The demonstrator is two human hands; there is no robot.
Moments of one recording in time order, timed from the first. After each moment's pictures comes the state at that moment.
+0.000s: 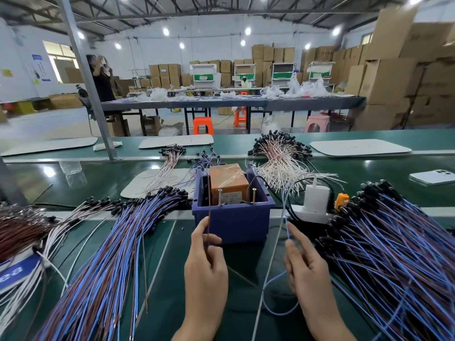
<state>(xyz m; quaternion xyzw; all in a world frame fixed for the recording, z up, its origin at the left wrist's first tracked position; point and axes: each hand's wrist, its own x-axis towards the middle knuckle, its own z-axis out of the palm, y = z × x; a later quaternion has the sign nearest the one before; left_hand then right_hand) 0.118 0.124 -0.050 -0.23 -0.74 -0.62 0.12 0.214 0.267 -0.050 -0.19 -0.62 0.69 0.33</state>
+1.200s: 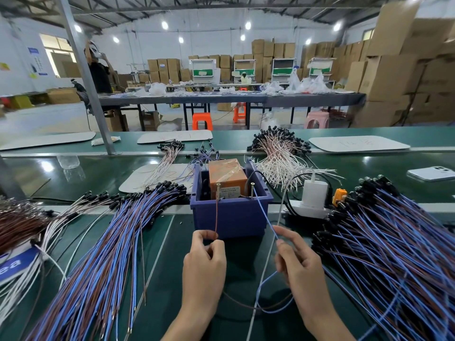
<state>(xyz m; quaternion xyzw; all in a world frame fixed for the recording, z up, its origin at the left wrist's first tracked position) 0.111 0.124 -0.059 -0.18 -0.78 -0.60 0.03 0.219 0.260 -0.045 -0.16 -0.65 0.67 0.31</state>
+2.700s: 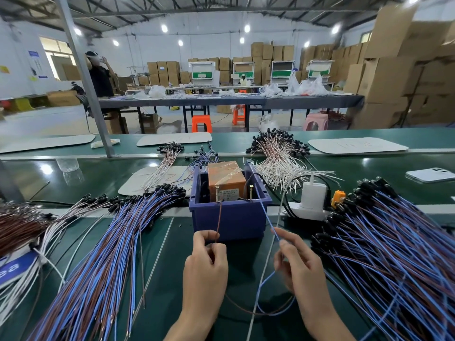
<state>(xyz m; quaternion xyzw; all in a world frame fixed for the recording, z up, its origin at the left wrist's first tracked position) 0.116 0.125 -0.056 -0.21 -0.78 -0.59 0.05 0.219 0.261 -0.041 -0.16 -0.61 0.71 0.31</state>
